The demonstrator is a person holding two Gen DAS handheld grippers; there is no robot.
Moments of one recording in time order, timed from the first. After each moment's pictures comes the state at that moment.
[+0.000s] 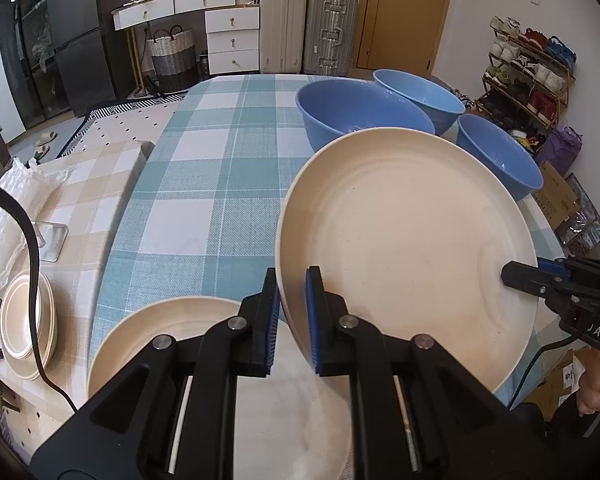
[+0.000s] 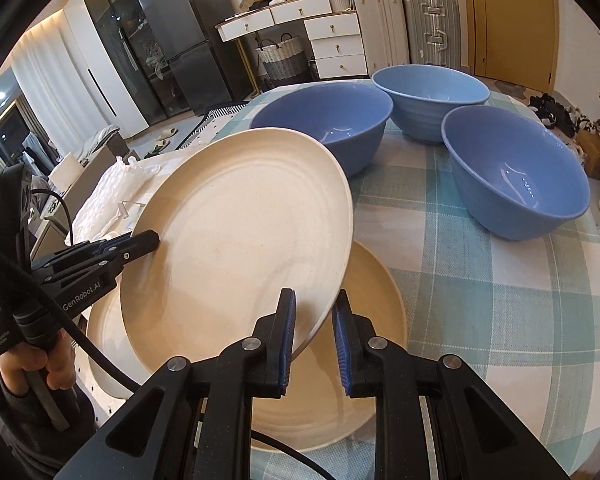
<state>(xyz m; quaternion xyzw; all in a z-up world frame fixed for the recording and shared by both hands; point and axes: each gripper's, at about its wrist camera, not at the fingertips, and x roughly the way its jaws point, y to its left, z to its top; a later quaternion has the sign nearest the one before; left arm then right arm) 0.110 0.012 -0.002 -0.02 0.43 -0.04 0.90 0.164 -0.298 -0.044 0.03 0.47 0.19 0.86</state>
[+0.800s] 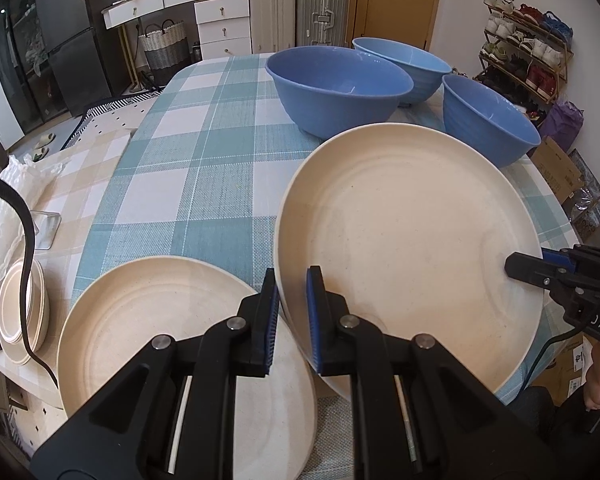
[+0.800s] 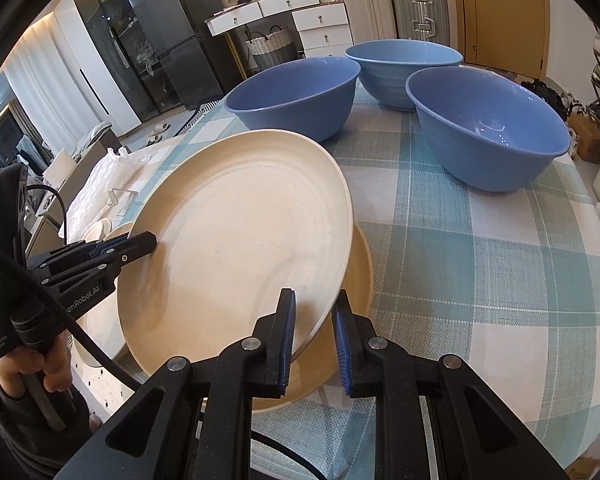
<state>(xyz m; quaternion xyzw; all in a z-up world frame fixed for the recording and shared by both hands) 0.094 -0.019 -0.030 0.00 0.45 -0.04 0.89 0.146 -0.316 -0.067 0.04 0.49 0.18 0.85</state>
